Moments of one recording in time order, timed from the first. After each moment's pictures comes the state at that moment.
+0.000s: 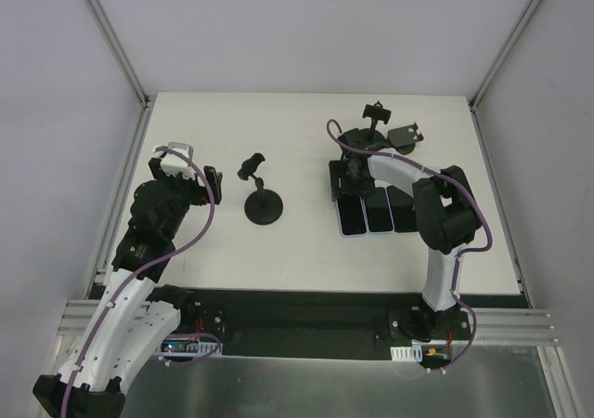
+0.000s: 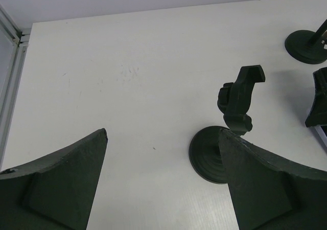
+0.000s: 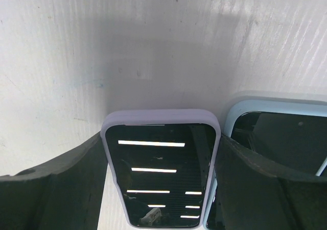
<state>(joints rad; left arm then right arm) -0.27 0.61 0.67 -0.21 -0.08 -0.04 0.49 1.96 1.37 -0.63 0.05 0.34</state>
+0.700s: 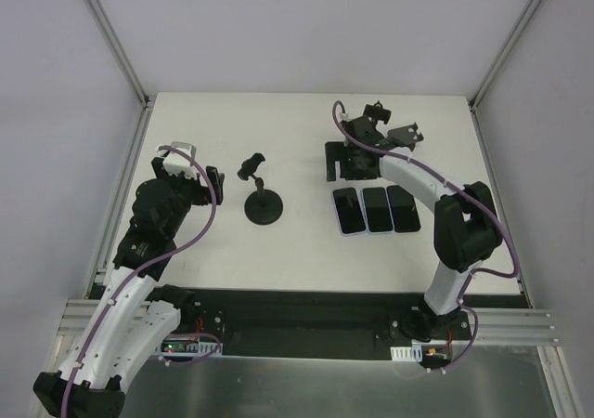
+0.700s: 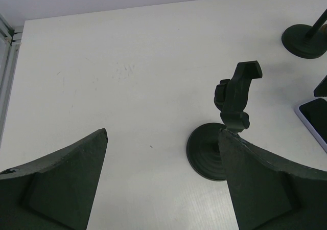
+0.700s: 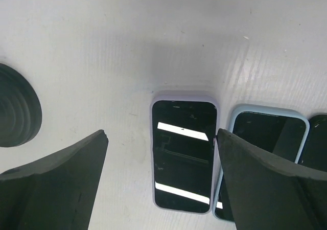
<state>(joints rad) -0.27 0.63 0.67 -0.21 -0.06 -0.04 0.50 1.79 1.37 -0.57 0.04 0.34</state>
